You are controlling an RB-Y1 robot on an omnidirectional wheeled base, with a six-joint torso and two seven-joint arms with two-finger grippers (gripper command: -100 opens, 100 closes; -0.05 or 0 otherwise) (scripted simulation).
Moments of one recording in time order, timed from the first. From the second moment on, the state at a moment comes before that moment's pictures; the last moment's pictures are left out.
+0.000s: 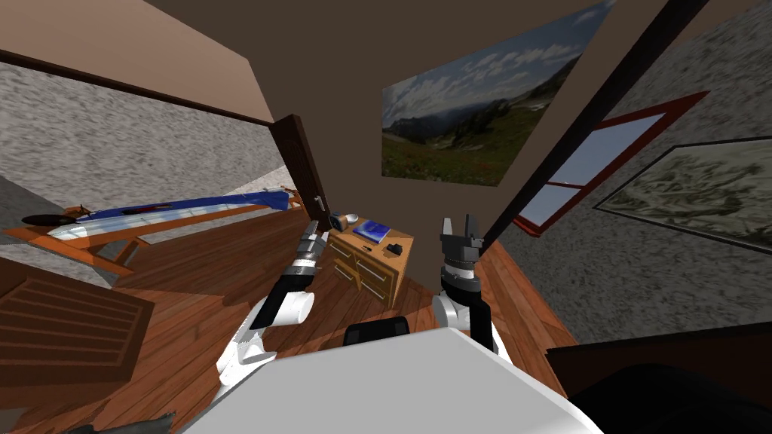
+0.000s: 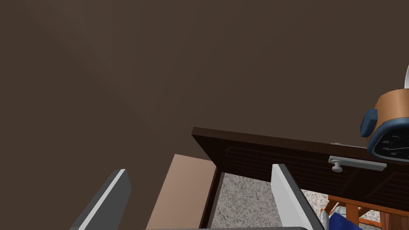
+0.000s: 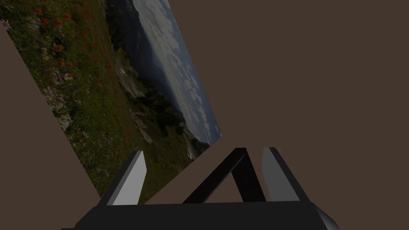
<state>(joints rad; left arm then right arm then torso) 0.25 0.19 -0.04 -2.11 0.06 -0.13 0.09 0.51 0.02 0.06 -2.38 -0.05 -0.60 0.09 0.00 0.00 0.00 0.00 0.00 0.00</state>
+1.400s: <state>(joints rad) -0.01 0.24 -0.02 -1.94 0.08 0.24 0.06 0.51 0.02 0.06 -2.38 -0.05 -0.60 0.09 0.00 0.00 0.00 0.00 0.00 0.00</state>
